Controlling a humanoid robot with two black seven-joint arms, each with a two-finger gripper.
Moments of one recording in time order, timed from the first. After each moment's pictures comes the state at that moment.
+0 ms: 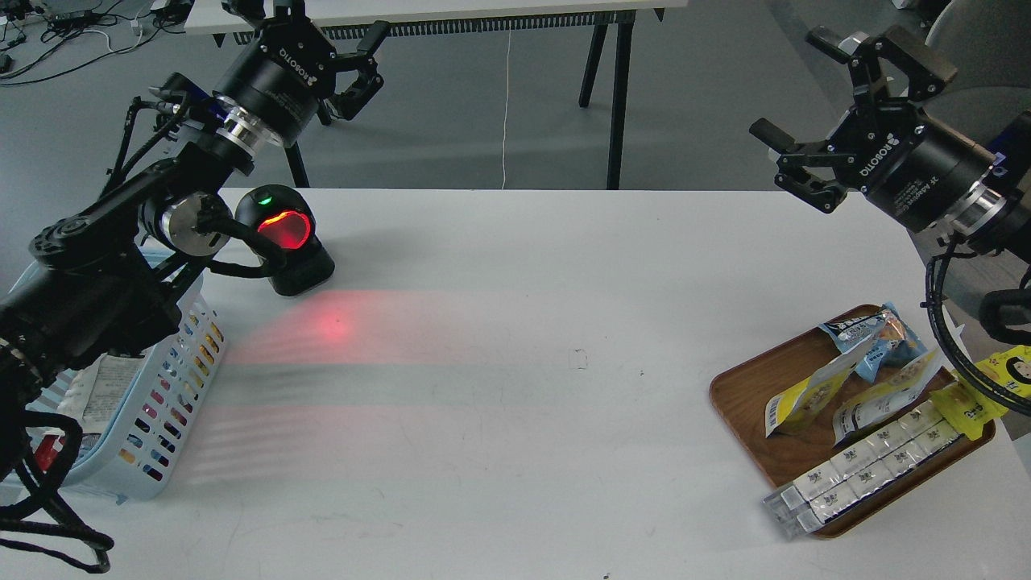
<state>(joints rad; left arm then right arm) -0.97 0.36 -0.54 -0.75 0.13 -0.49 -0.49 0.86 -0.90 0.40 1.31 -0.19 0.49 0.49</state>
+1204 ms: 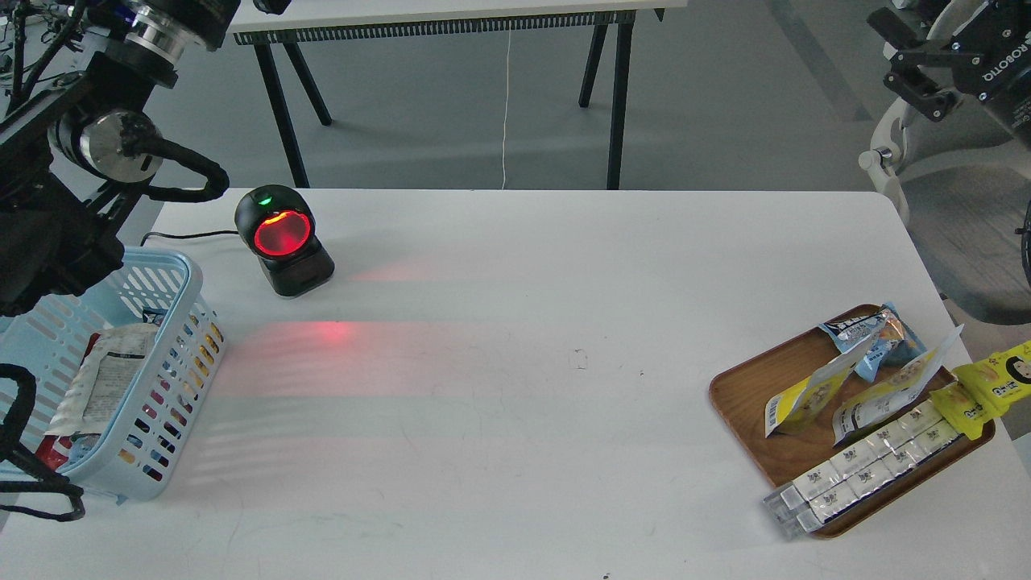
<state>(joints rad) -1.09 0.42 -0.63 -0.74 0.13 -0.49 -0.49 0.91 -0.98 0.52 1.18 -0.19 0.49 0.49</state>
